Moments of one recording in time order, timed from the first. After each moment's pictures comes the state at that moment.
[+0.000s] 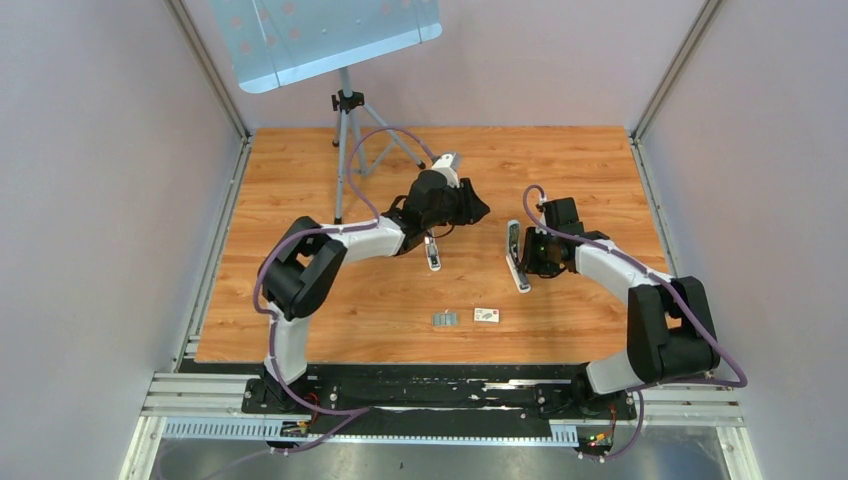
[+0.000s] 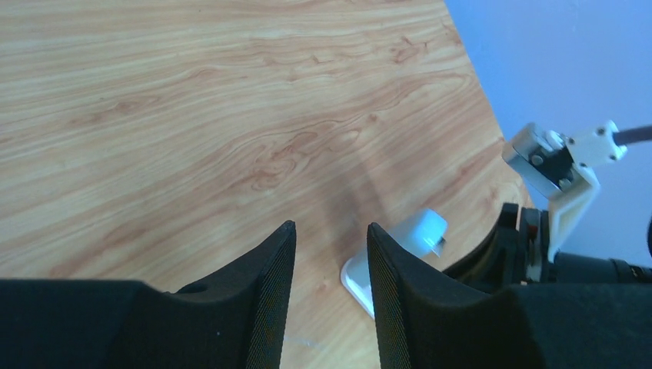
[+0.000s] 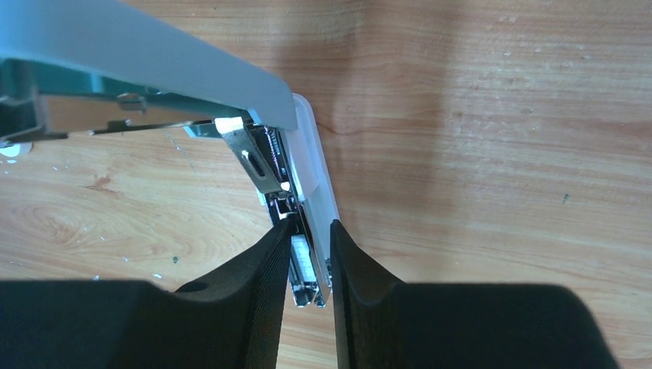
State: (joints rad) left arm -0.71 1.93 1.22 0.41 0.12 -0.62; right arm 0.21 1.43 0.78 -0.36 -0.15 0.30
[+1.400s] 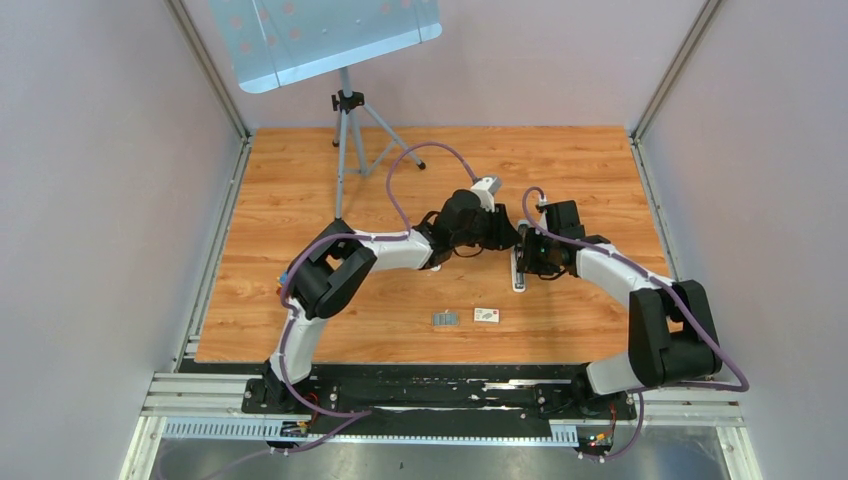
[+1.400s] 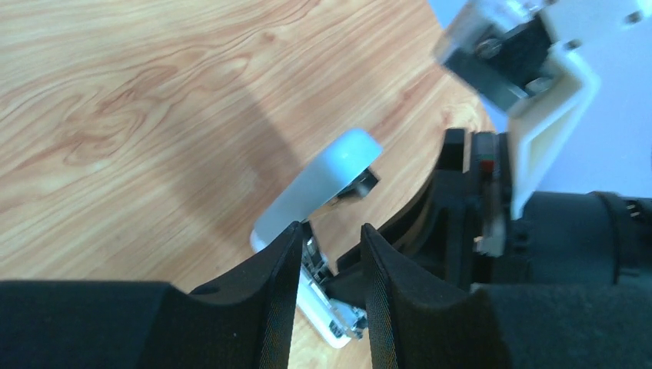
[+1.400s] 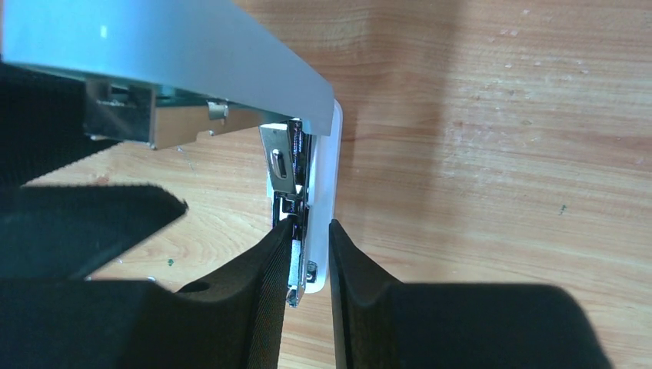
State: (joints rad) left arm -0.85 2.12 1.36 0.45 0.24 -0.63; right arm 0.21 1.42 0.74 -0.30 -0.15 0.27
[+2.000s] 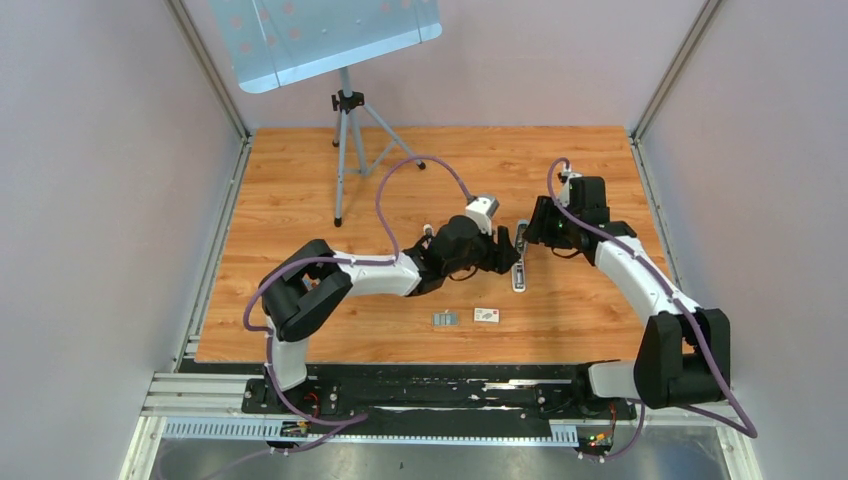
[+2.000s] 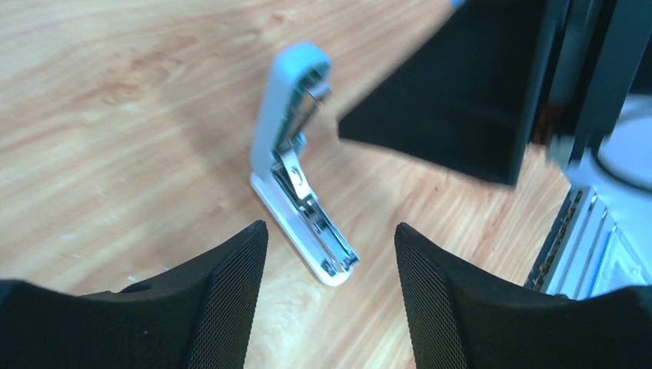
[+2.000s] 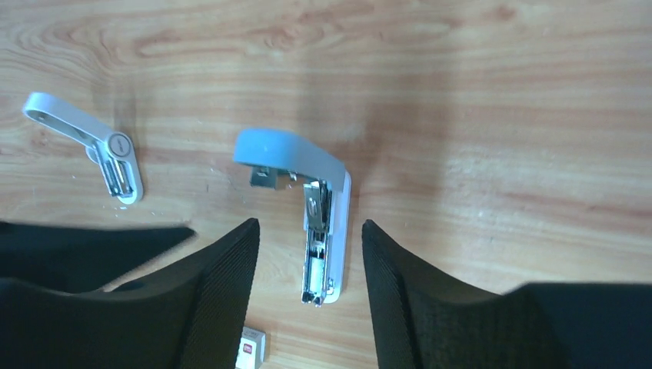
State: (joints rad) left arm -0.93 1.90 1.12 0.48 0.01 -0.55; right arm 0.14 1.31 0.87 -0.36 -0.19 0.28
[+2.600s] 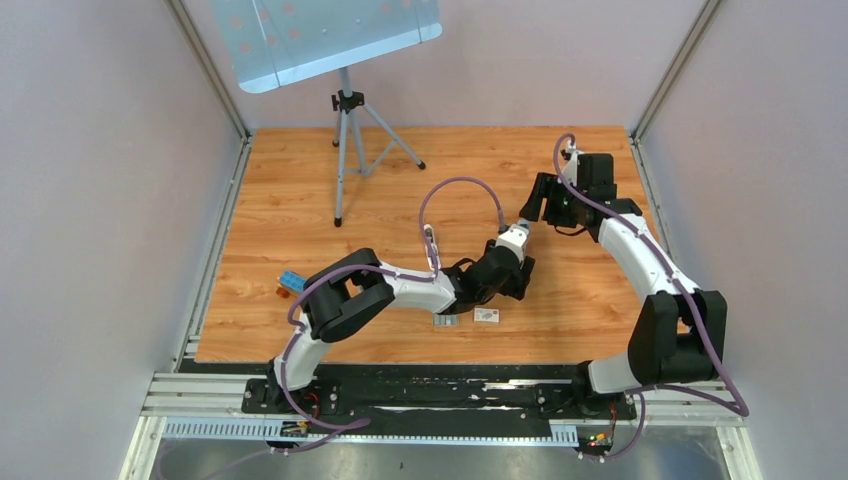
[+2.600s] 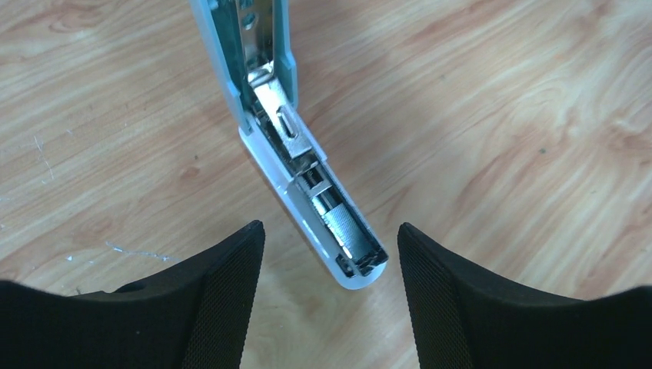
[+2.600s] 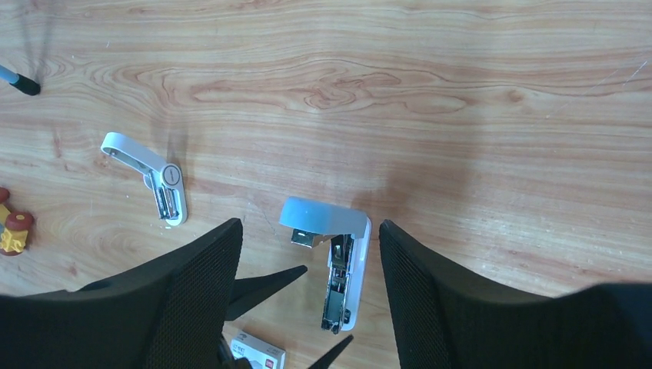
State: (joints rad) left arm -1.12 2.10 1.28 0.35 -0.30 -0.43; right arm 0.08 1.41 1.06 -0.40 -0.30 0.25
